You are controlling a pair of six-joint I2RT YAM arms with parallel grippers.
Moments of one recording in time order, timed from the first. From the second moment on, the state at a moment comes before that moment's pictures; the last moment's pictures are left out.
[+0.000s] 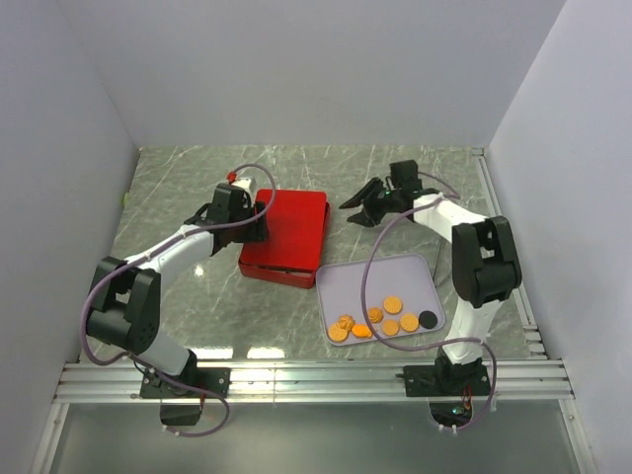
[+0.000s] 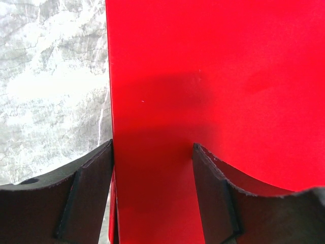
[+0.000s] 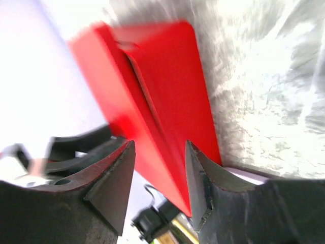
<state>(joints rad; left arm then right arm) -0.34 1.54 0.95 -0.19 0.03 -0.31 0.25 1.88 1.24 -0.21 -0.54 1.11</state>
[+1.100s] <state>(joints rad) -0.49 1.47 0.90 -0.24 -0.06 -0.15 0.27 2.14 1.50 -0.30 -0.49 1.12</state>
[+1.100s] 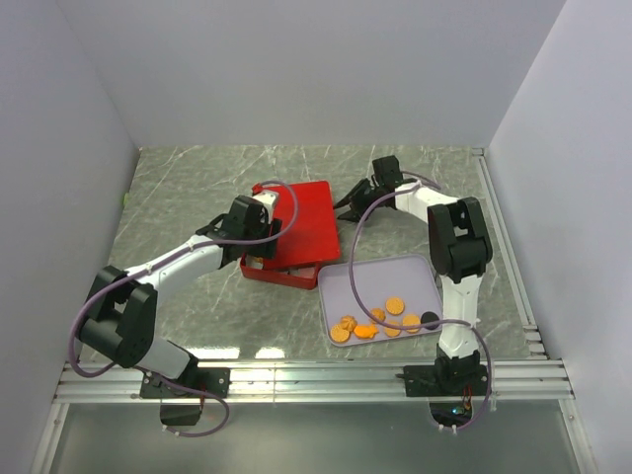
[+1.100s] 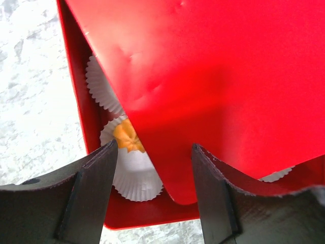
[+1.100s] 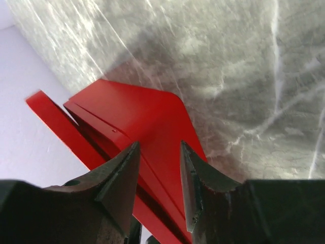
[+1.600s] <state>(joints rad) -0.49 1.46 0.90 -0.27 -0.10 -0.15 0.33 1.91 1.33 -0.48 -0.42 1.06</state>
